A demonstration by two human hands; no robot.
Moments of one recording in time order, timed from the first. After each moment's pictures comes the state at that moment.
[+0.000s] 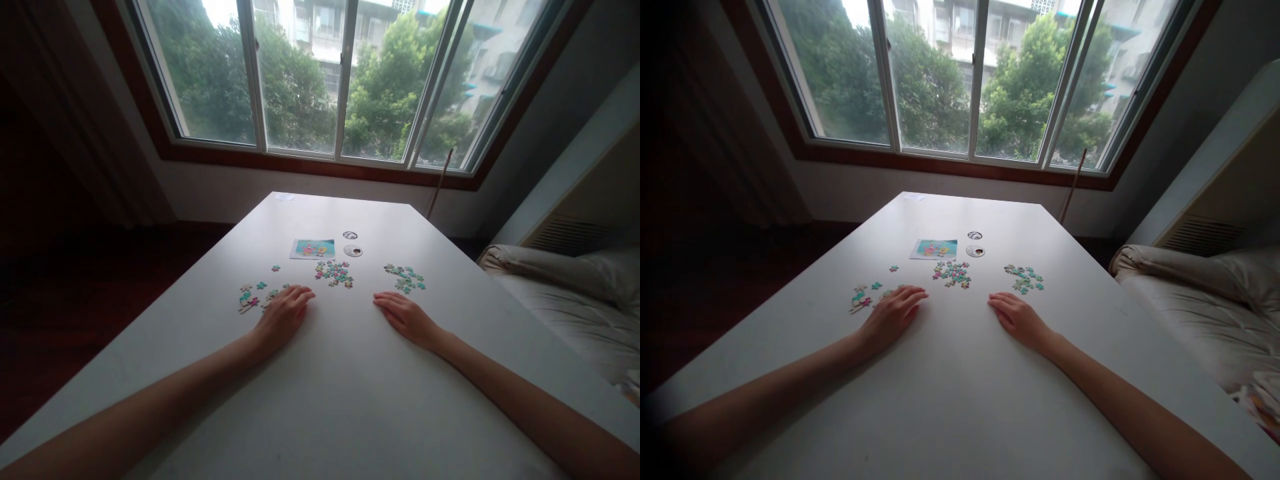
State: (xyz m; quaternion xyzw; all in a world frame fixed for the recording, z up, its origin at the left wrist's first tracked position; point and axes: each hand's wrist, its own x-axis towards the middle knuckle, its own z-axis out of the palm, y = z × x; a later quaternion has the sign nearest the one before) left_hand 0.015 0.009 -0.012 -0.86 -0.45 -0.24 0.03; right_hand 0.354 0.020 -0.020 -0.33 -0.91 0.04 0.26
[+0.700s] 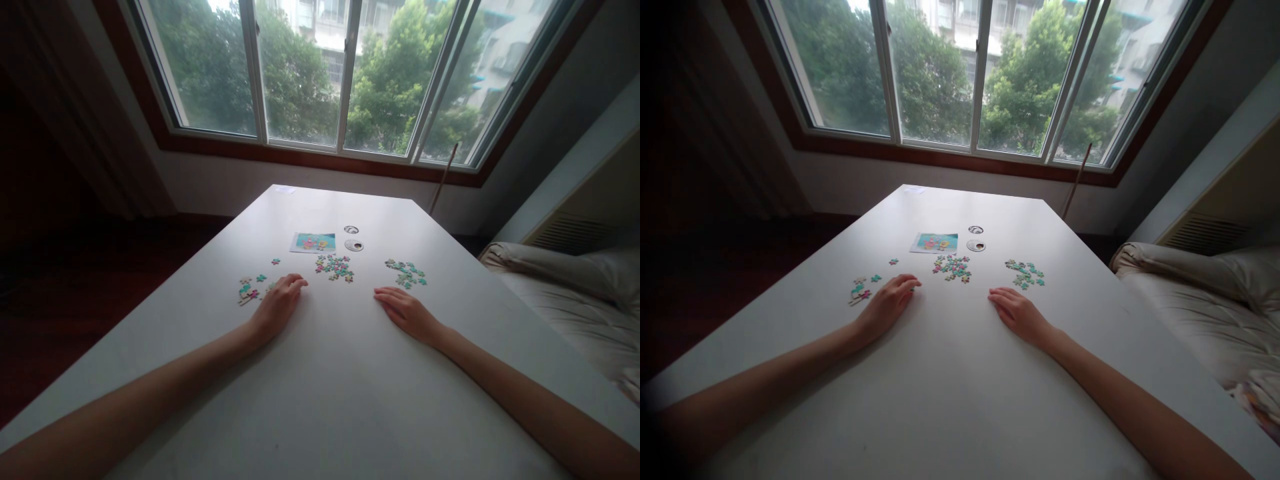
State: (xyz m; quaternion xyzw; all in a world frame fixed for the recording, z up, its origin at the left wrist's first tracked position) left_hand 0.007 0.022 -0.023 -0.82 -0.48 -0.31 -0.01; right_hand 0.355 0.019 -0.018 -0.32 -0.91 0.04 0.26
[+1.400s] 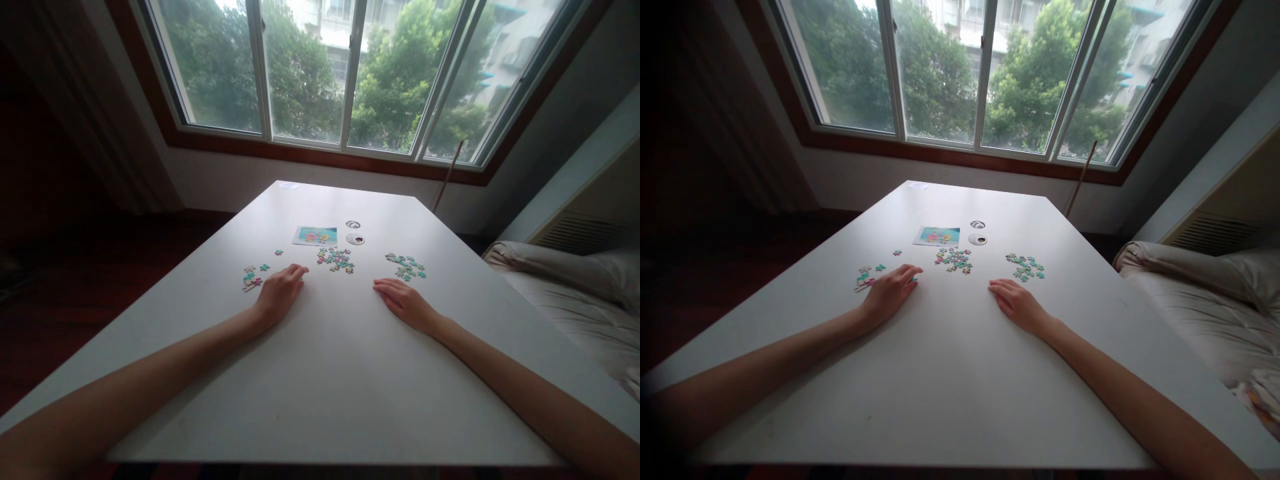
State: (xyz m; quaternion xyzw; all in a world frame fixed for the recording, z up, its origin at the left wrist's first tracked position) left_hand 0.013 0.014 -0.012 -0.80 -0.56 -0.21 0.05; right_hand 0.357 0.026 -0.021 -0.32 -0.91 0.04 0.26
